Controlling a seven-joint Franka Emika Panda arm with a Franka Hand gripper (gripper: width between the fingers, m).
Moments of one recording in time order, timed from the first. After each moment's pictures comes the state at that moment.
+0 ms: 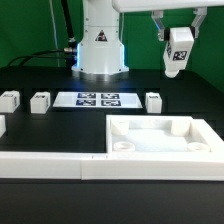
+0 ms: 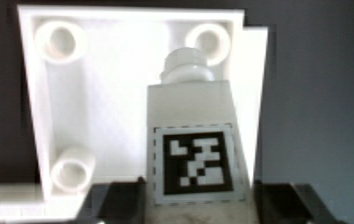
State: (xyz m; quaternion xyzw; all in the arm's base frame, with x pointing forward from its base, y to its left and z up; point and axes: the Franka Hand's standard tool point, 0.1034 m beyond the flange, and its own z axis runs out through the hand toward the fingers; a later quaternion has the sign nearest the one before) arm 0.551 0.091 0.177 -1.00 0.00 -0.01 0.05
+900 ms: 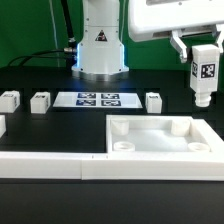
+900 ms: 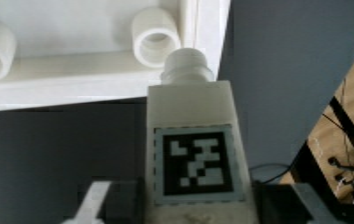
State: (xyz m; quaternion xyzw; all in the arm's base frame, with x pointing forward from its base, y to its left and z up) arm 0.583 0.119 0.152 -0.96 0.01 -0.27 0.07
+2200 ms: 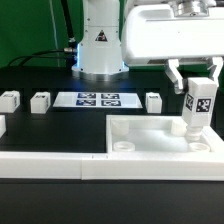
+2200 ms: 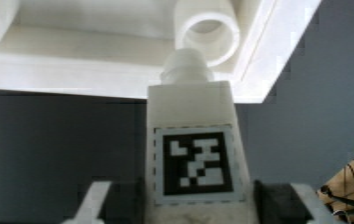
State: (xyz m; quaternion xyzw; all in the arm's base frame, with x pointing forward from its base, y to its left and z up) arm 0.617 0.107 0.112 -0.96 -0.06 -0.27 0.03
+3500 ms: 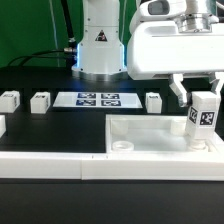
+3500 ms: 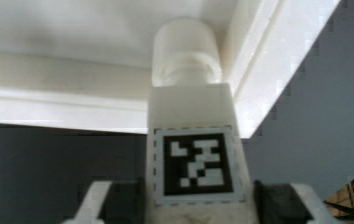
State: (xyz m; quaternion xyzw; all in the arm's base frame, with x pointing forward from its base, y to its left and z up) arm 0.611 0.115 0.091 -0.96 -0.07 -0.28 0.02
